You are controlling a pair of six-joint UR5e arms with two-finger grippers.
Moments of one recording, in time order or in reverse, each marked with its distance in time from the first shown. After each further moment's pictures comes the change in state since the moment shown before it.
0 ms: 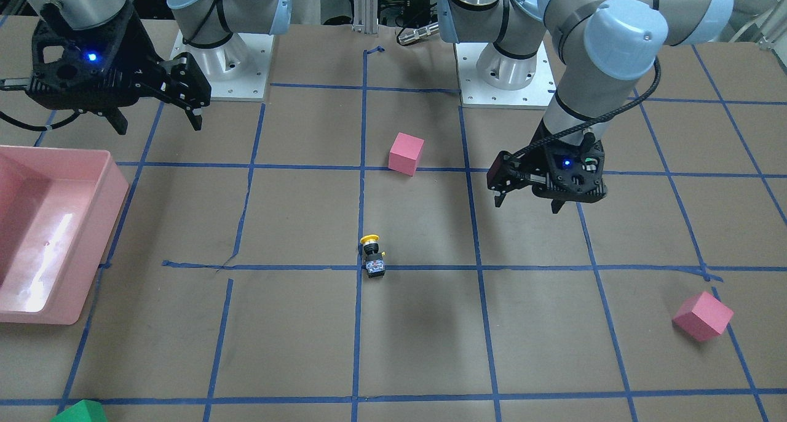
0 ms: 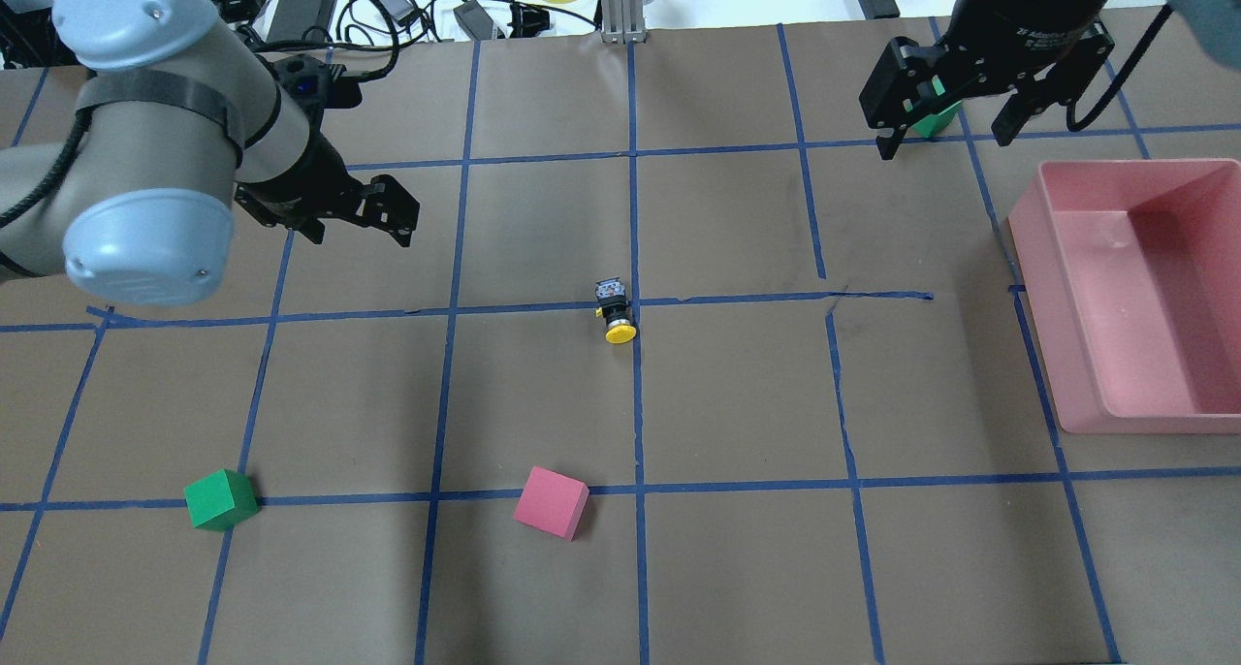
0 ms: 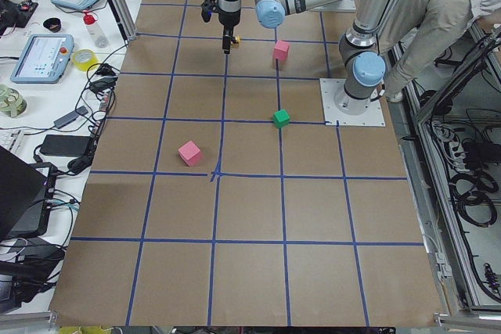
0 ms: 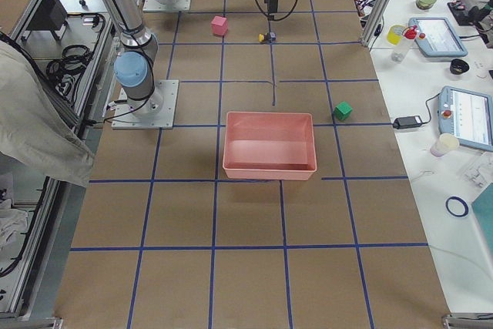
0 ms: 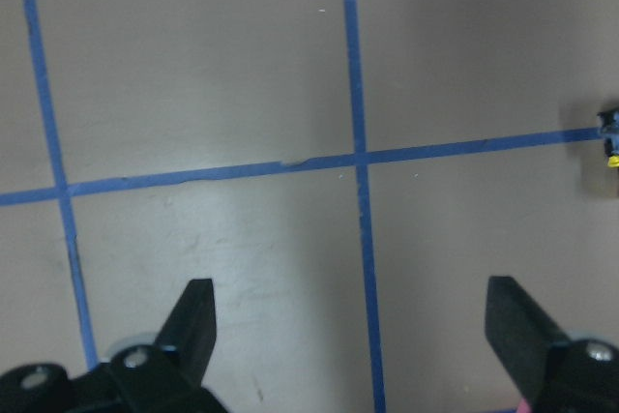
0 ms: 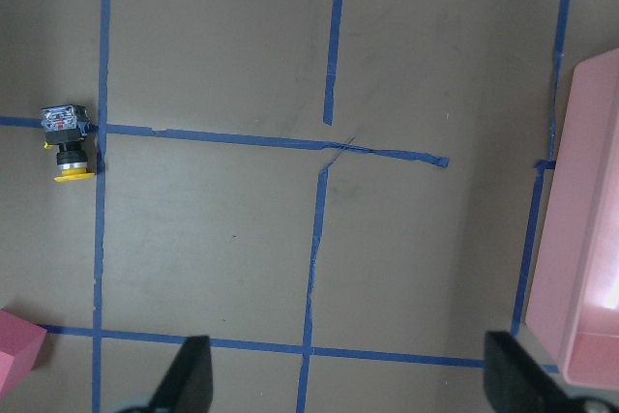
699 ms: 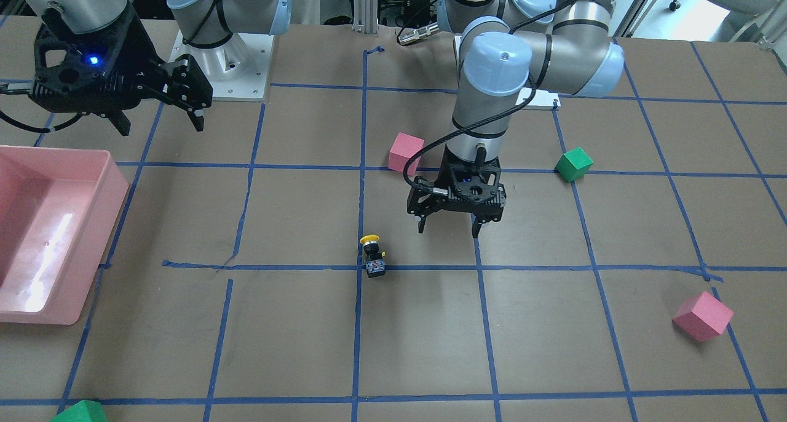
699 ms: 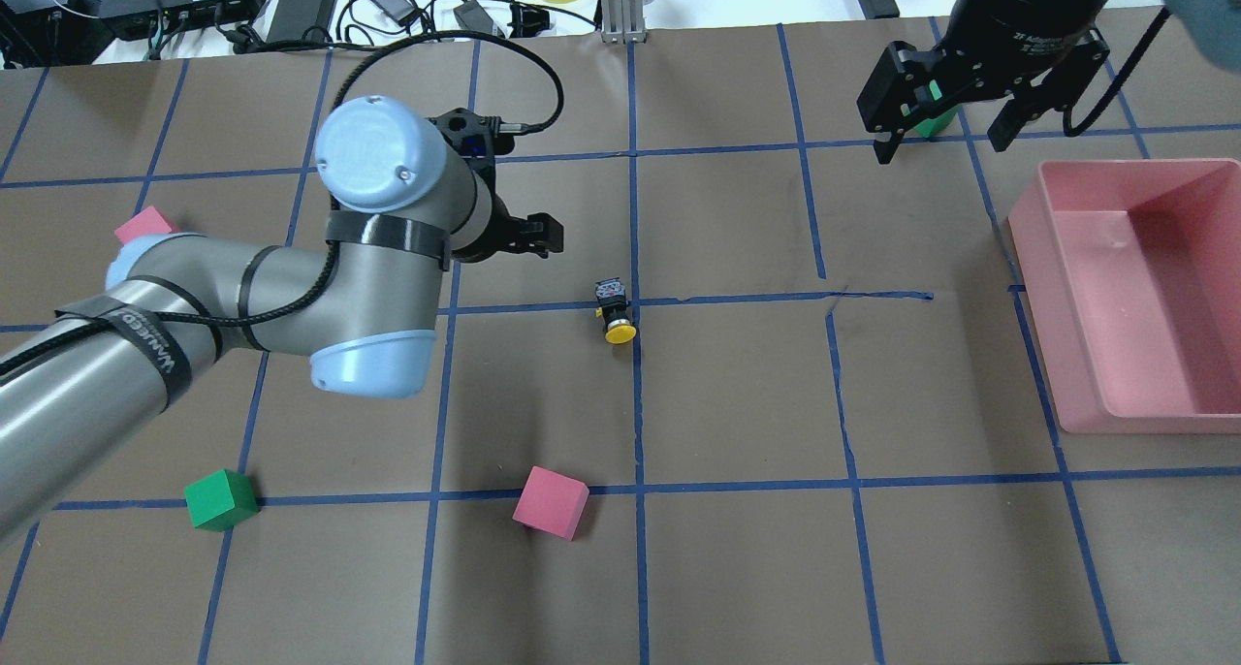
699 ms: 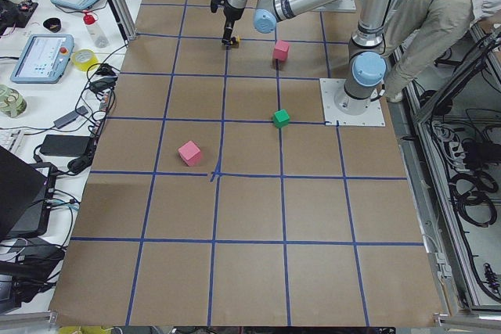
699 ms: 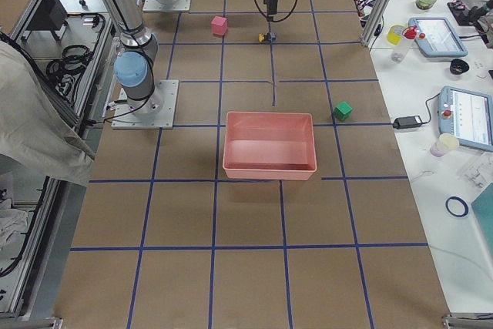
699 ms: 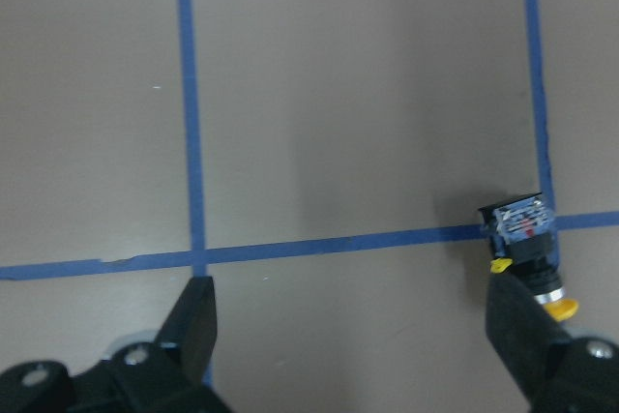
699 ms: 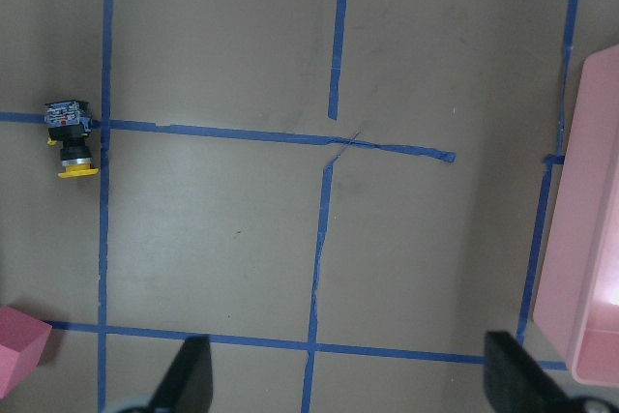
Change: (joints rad) left arm -0.263 -0.136 -0.118 0.464 0.073 -0.304; right arm -0.003 0.002 0.003 0.005 0.013 0.000
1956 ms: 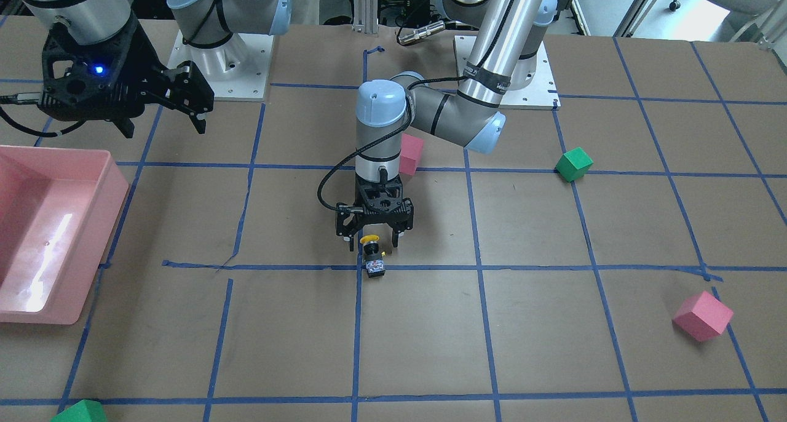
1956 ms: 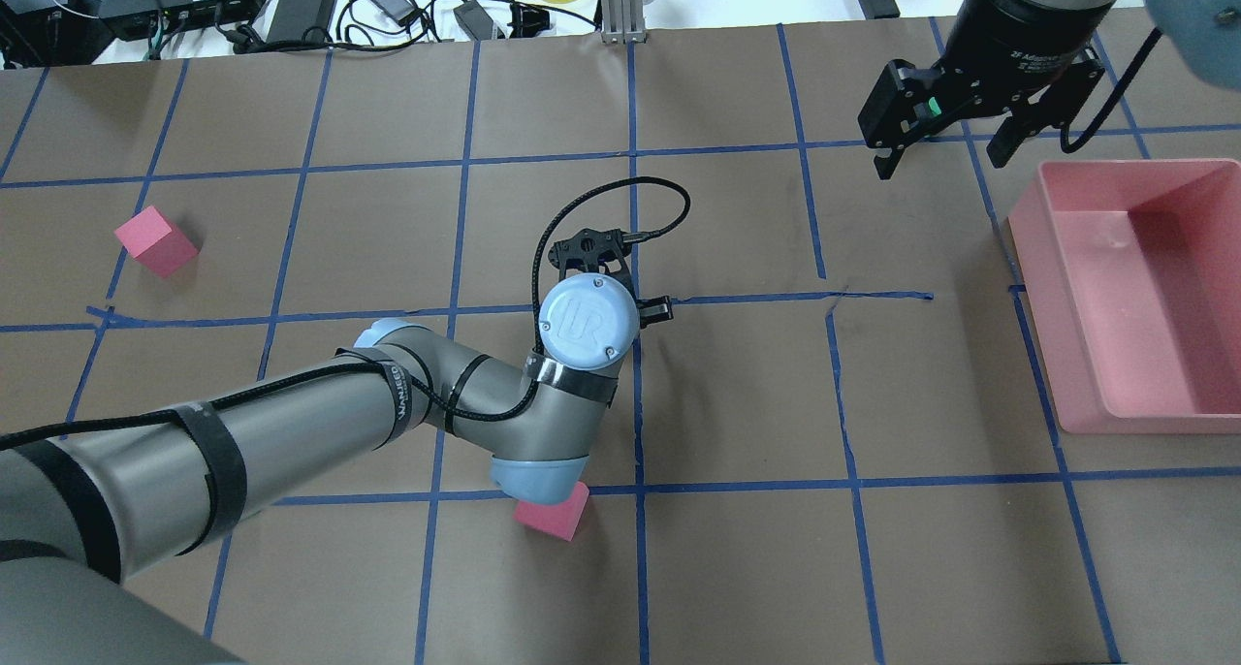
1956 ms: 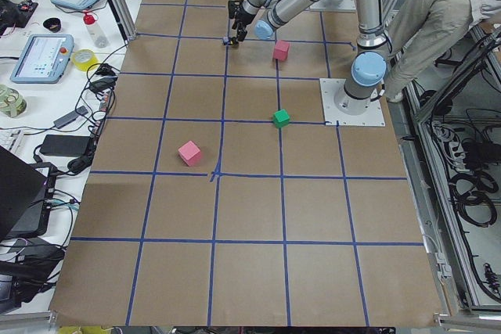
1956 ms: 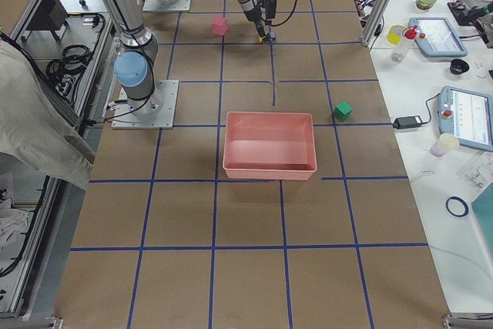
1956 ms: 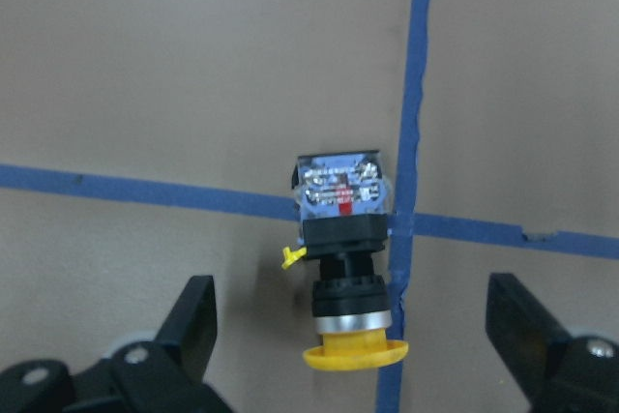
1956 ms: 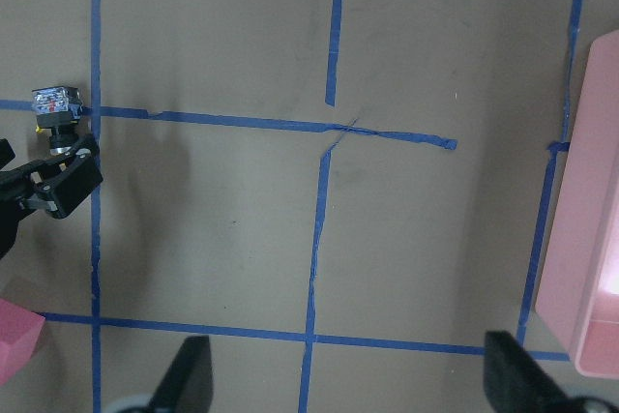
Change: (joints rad) left arm -0.219 -0.287 -0.062 0.387 0.121 -0.410; right arm -0.006 -0.002 0.026 0.001 0.000 -0.001
